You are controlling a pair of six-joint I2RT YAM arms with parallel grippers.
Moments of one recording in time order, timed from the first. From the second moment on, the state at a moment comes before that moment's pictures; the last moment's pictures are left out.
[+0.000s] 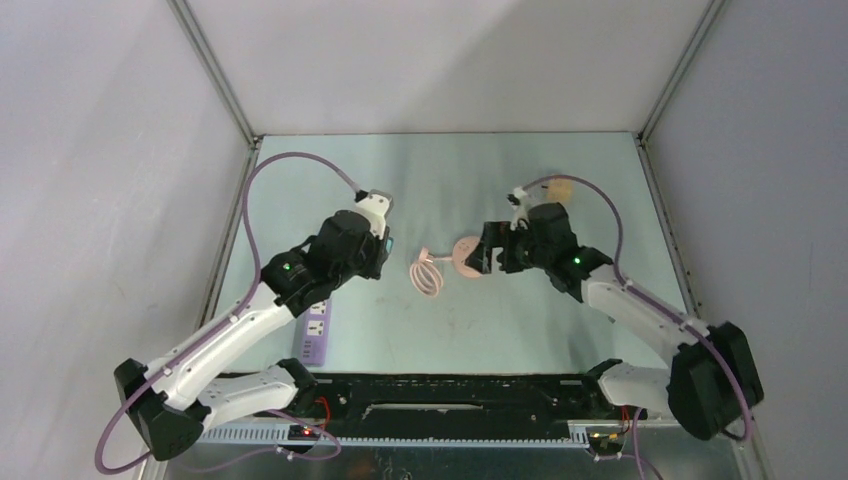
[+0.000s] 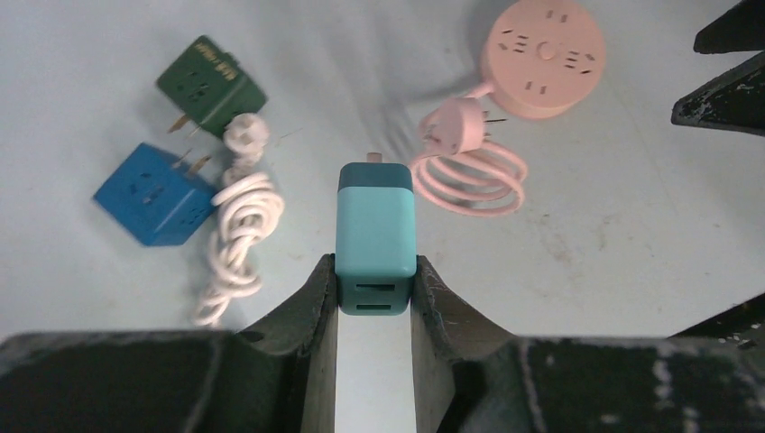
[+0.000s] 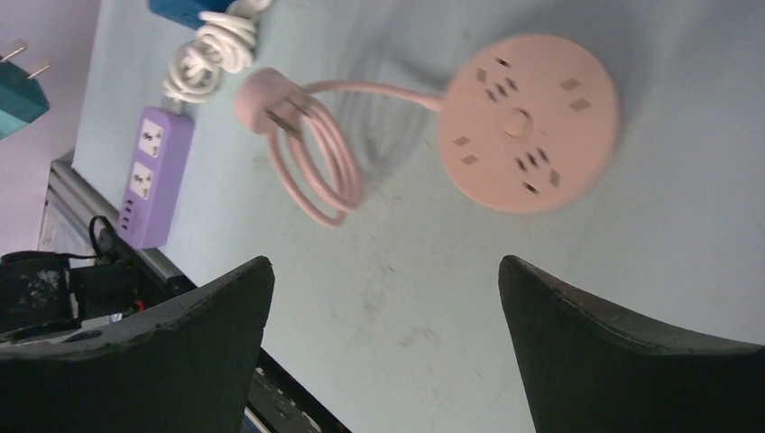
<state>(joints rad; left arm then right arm) -0.76 1.01 0.98 -0.62 -0.24 -0.20 0.49 1.18 0.72 -0.16 -0.30 0.49</state>
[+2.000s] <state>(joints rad) -0.41 0.53 1.08 -0.70 -0.04 -0.18 0.94 1.65 1.16 -0.16 -0.22 0.43</state>
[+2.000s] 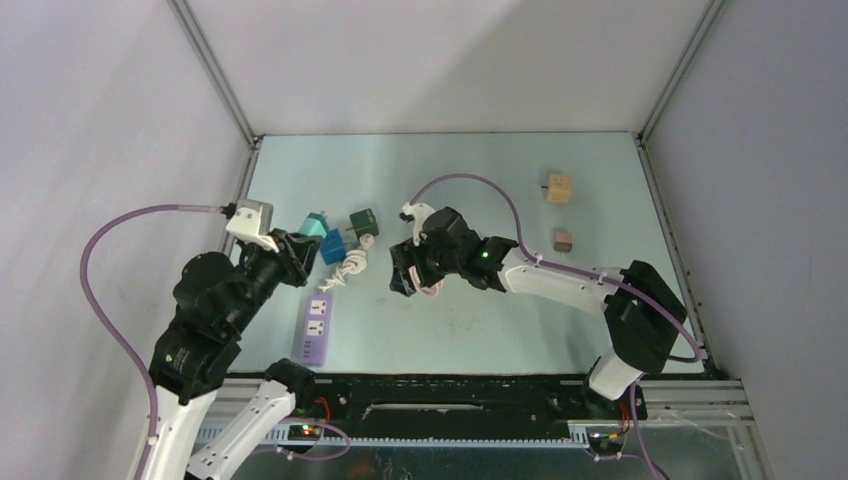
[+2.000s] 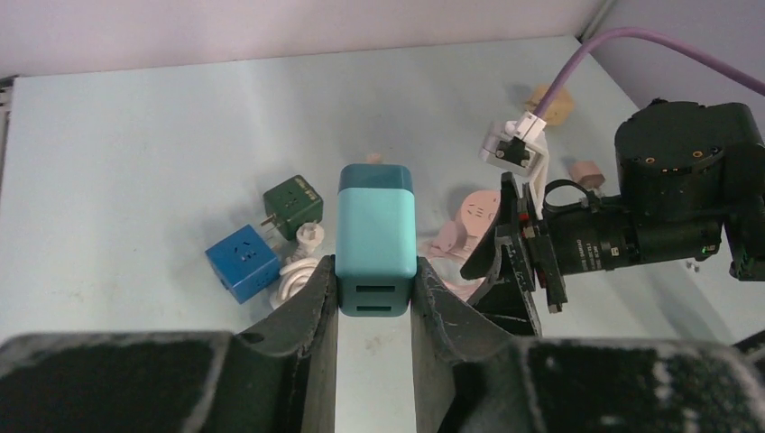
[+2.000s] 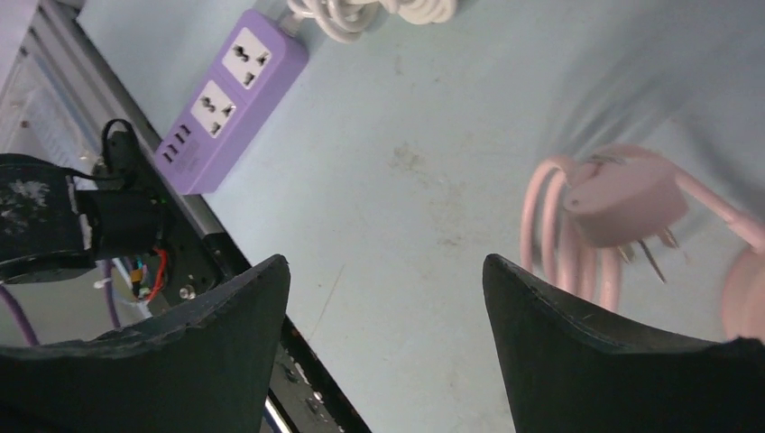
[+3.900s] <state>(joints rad) -0.41 0.70 0.94 -0.66 0.02 -0.17 1.04 1.62 1.16 -0.39 -0.12 0.21</state>
